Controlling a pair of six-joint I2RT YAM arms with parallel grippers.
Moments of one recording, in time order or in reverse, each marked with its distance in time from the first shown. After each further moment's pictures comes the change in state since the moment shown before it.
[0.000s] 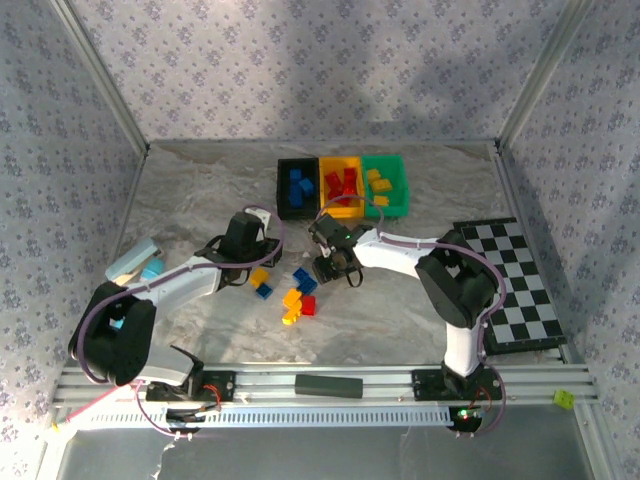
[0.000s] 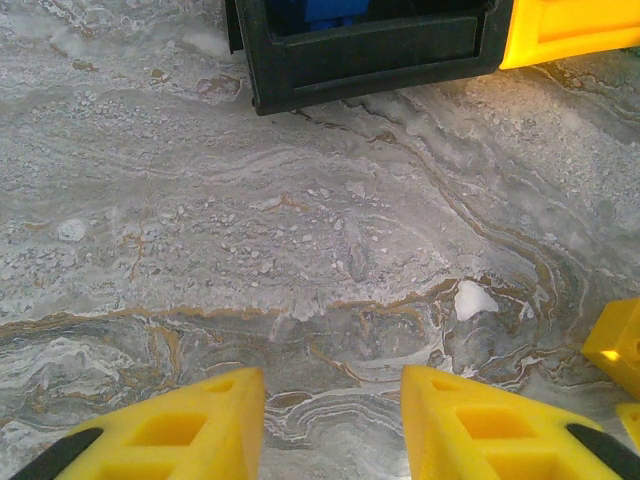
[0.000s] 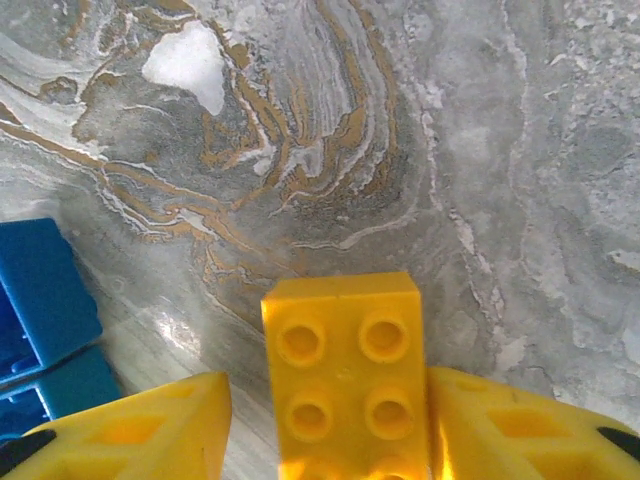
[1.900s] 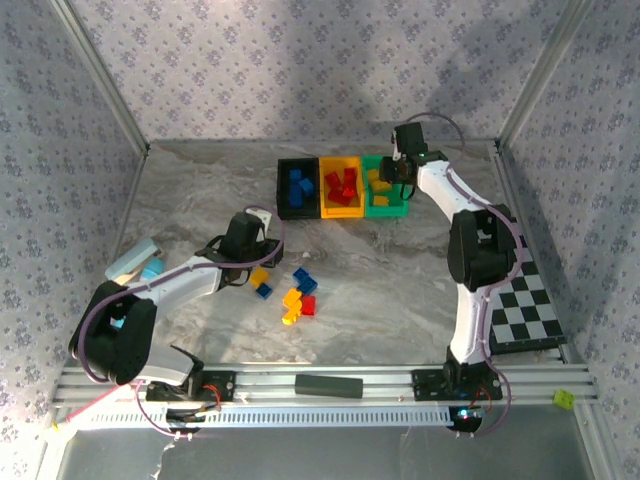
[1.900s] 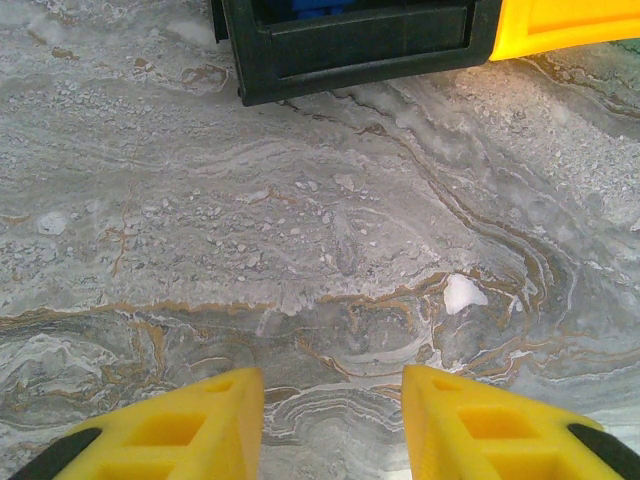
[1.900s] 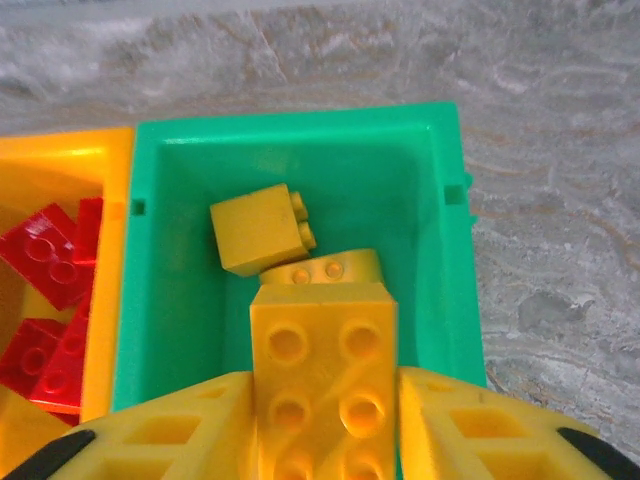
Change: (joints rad) left arm 0.000 0.005 0.000 -0.002 0.023 -0.007; right arm -0.575 0.186 0.522 -0.006 -0.001 -0.098
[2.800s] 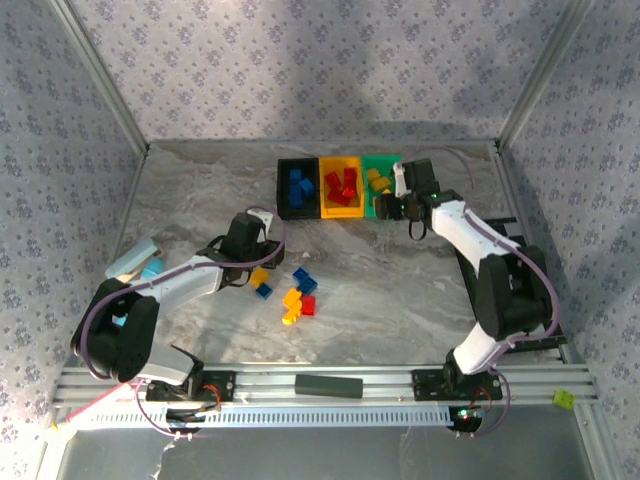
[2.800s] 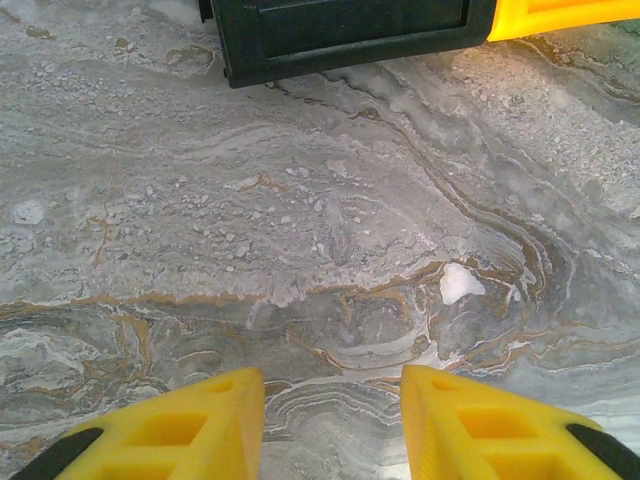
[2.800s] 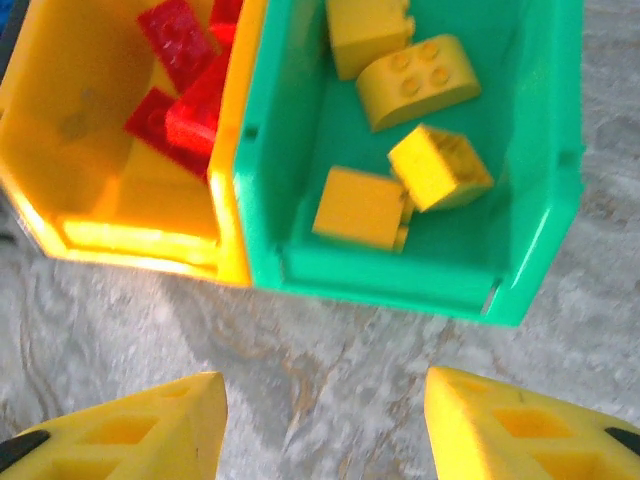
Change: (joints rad) left arm 0.000 0.016 0.000 -0.001 0.019 0.000; right arm 0.055 -0.443 -0.568 0.133 -0.131 -0.061
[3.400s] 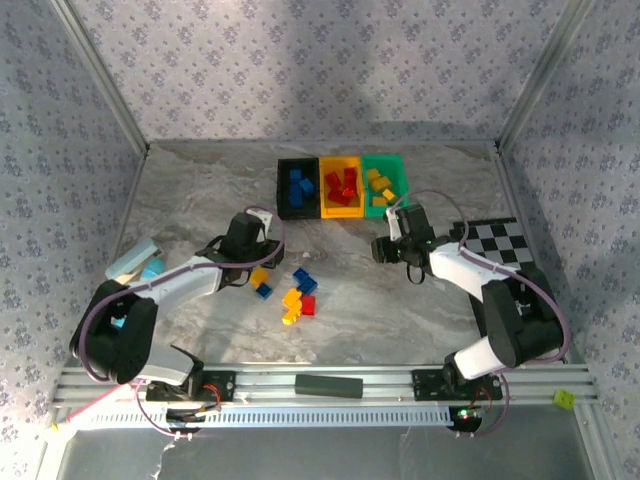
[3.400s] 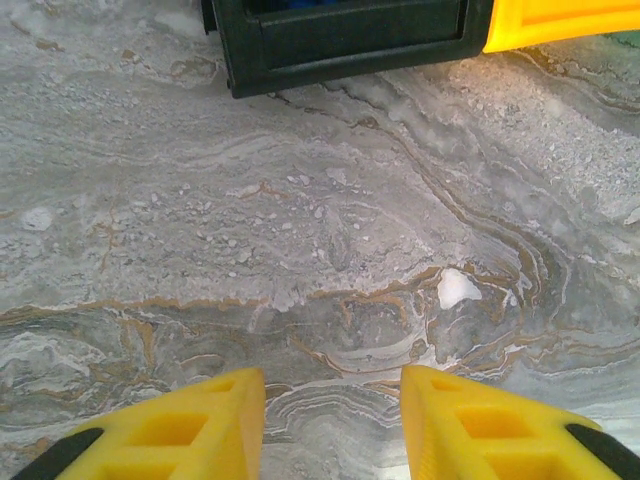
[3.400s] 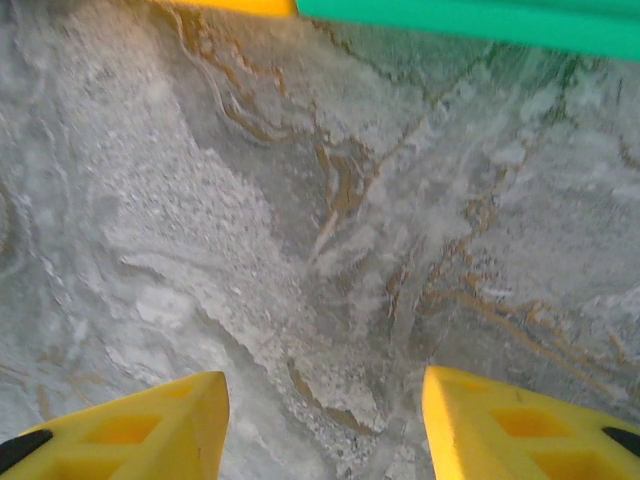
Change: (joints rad) left arm 0.000 -0.018 -0.005 0.004 -0.009 0.000; right arm 0.092 -0.140 -0.405 0.224 0.020 -0.003
